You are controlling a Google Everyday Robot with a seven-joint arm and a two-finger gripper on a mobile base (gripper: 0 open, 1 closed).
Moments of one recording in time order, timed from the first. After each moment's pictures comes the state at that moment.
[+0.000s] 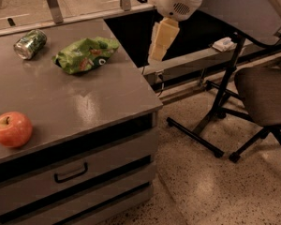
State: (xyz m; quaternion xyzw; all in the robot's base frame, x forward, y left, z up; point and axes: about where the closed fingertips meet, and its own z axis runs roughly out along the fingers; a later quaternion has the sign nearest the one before) arm 0.626 -0.038 0.992 -0.70 0.65 0.00 0.30
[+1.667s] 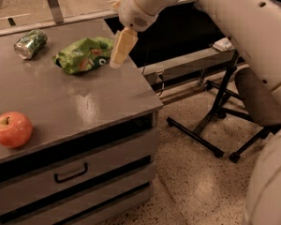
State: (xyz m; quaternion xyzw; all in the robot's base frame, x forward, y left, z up) arm 0.668 0.071 0.958 -0.72 0.59 0.08 0.37
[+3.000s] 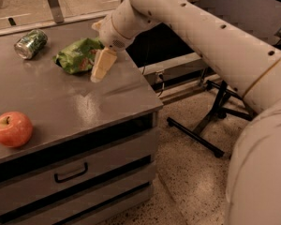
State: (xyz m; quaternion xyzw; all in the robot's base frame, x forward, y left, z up) arm 0.681 0.130 0.901 -0.72 0.57 0.11 0.38
